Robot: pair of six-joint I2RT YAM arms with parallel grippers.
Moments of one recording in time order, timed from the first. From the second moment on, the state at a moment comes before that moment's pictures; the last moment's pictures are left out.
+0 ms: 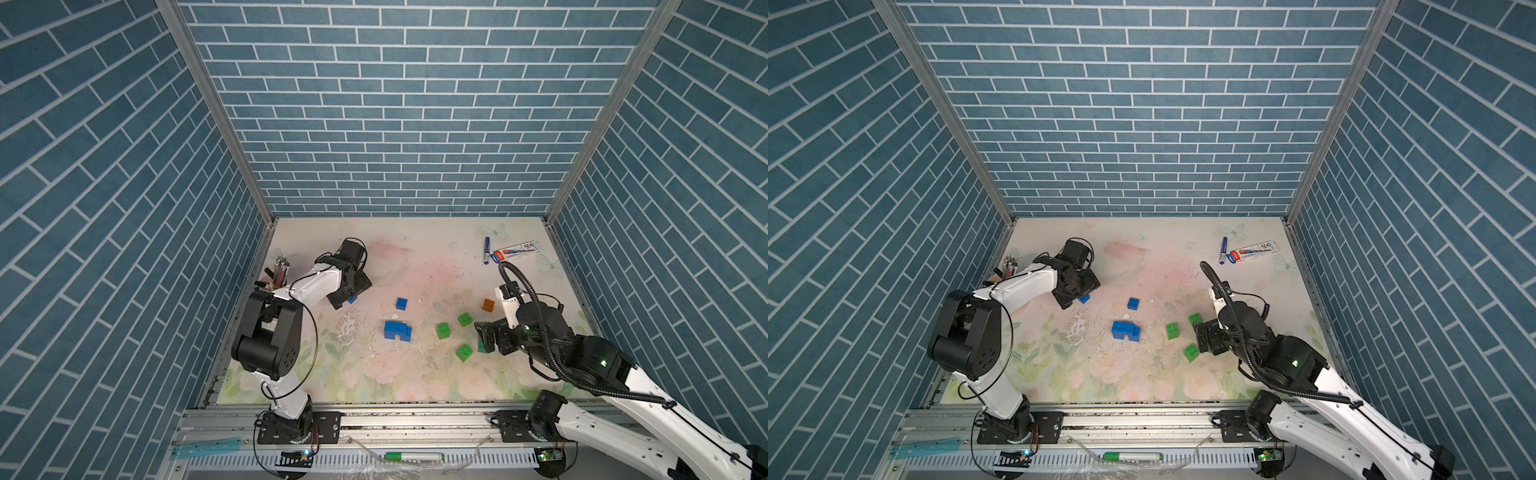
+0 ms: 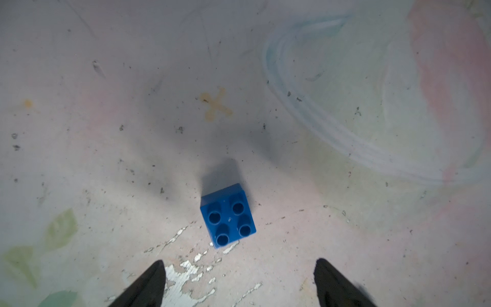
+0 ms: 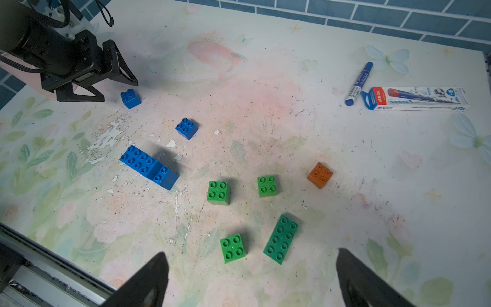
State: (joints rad) left arm -0.33 1.75 1.18 -0.67 -0.10 -0.93; right arm 0.90 0.67 0.88 -0.94 0.30 0.36
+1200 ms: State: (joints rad) left arm -0.33 1.84 1.16 -0.55 -0.16 -0.98; right arm 0.90 0.58 0.86 -1.00 0.35 0.35
